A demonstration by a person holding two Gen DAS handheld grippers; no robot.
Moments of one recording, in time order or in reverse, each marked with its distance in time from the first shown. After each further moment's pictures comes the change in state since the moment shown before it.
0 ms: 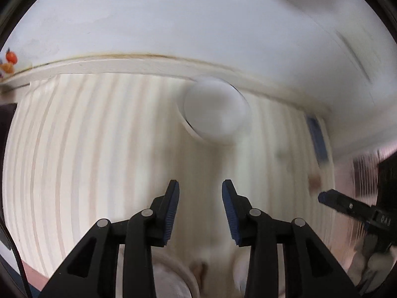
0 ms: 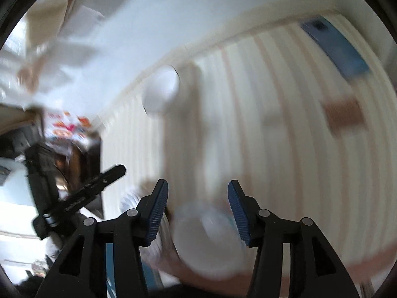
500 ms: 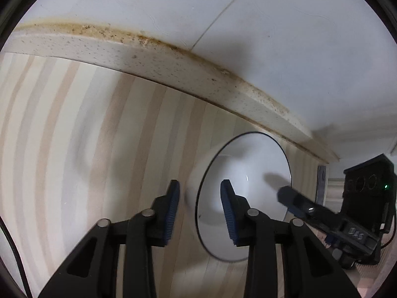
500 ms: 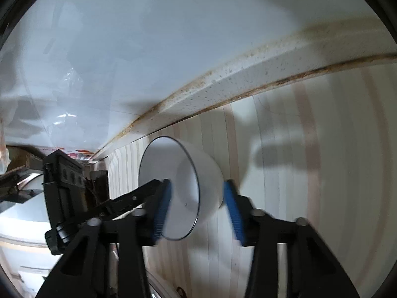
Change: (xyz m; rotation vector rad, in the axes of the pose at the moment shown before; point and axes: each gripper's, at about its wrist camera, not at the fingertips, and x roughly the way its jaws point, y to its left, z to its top) left arm 0.119 0.038 0.082 -0.182 0.108 -0.170; right arm 0.149 0.002 0.129 0.008 0.109 0.125
